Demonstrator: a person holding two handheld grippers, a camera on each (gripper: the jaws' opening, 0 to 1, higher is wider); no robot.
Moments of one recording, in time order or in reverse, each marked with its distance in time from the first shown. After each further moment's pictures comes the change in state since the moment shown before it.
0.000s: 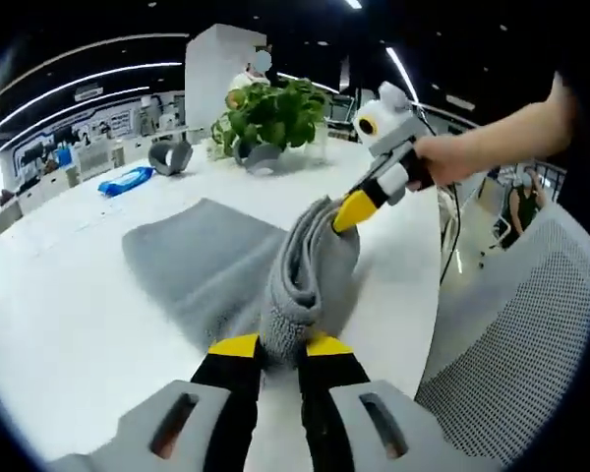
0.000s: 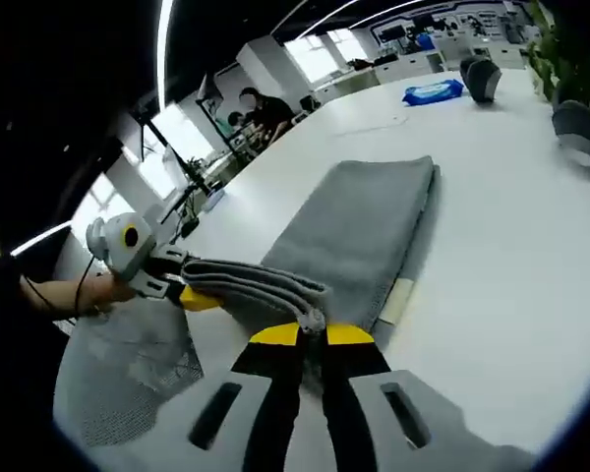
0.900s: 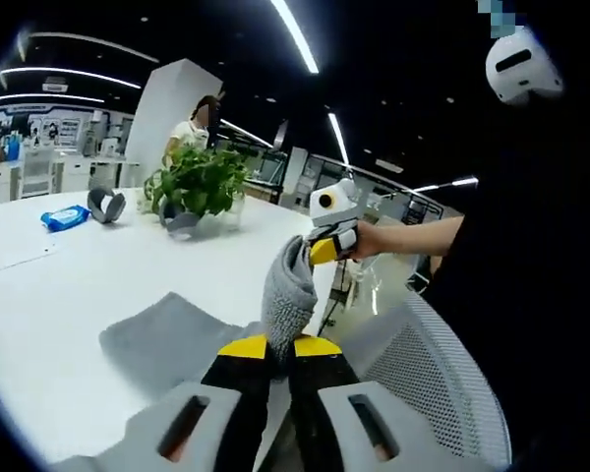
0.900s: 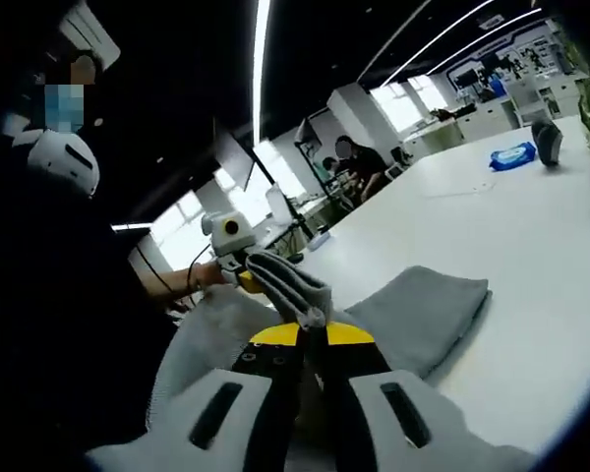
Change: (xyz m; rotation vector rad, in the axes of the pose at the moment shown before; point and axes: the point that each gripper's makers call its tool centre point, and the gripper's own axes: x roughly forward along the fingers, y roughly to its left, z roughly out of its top) left arm -0.102 -0.073 0.067 -0.055 -0.163 -0.407; right arm -0.098 0.123 0.010 -0.151 -0.179 0.403
